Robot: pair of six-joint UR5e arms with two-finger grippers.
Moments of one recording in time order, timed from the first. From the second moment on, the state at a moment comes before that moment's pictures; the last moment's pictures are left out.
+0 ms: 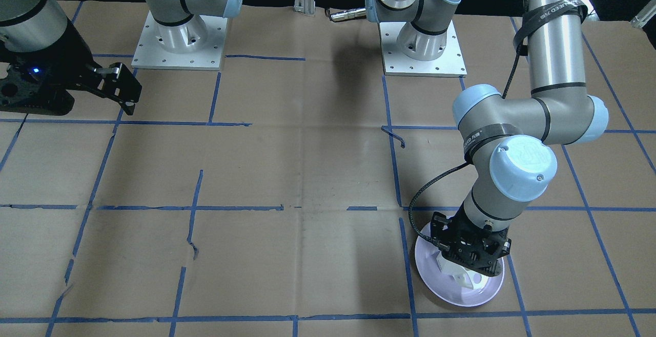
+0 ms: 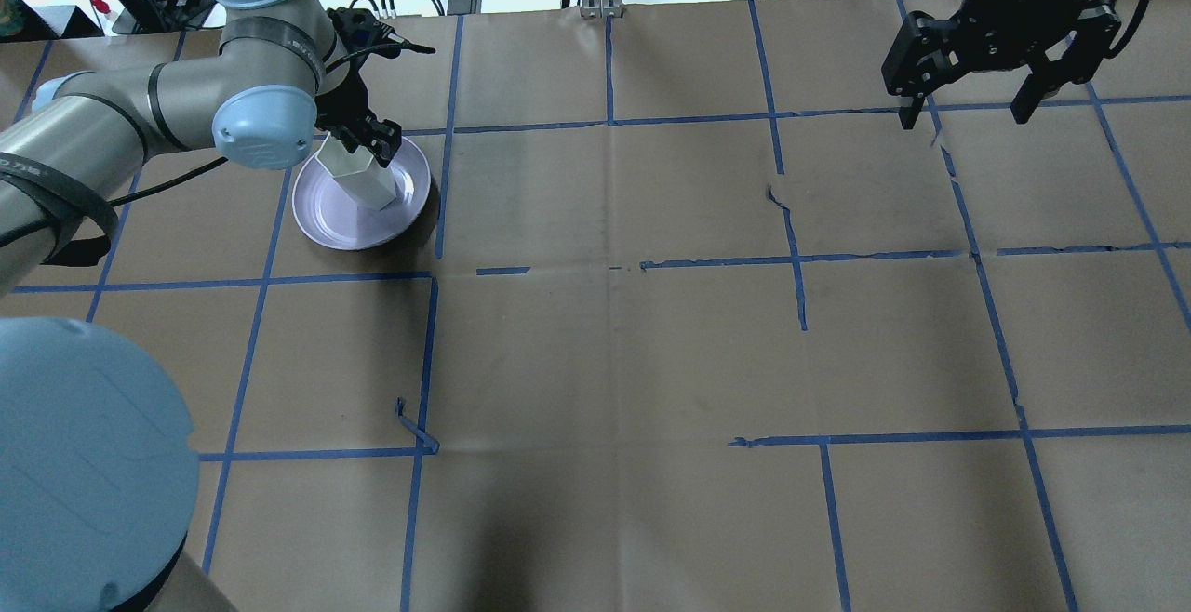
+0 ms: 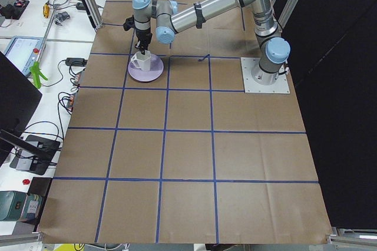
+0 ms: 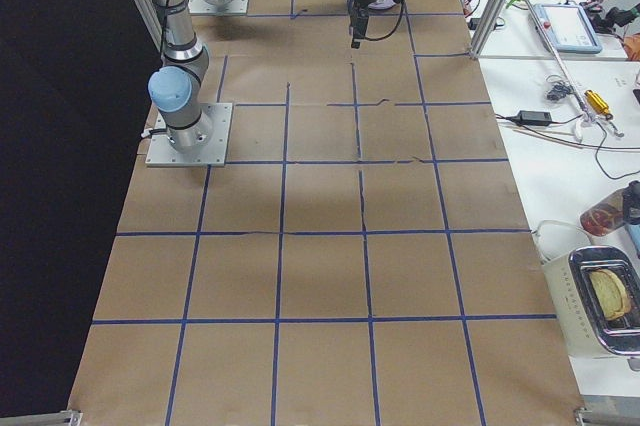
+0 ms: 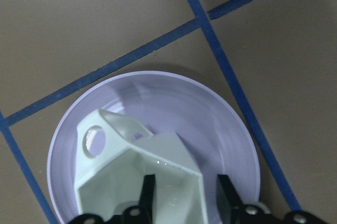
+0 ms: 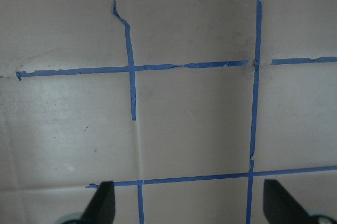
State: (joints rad) left arm -1.49 -2.05 -1.56 -0.98 1.64 0.54; right arm 1.47 -1.48 1.43 -1.44 -1.64 -0.06
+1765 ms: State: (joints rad) left arm -1.64 -1.63 -1.47 -1.59 1.59 -0.01; right arm 1.47 -1.48 1.43 -1.44 -1.64 -0.06
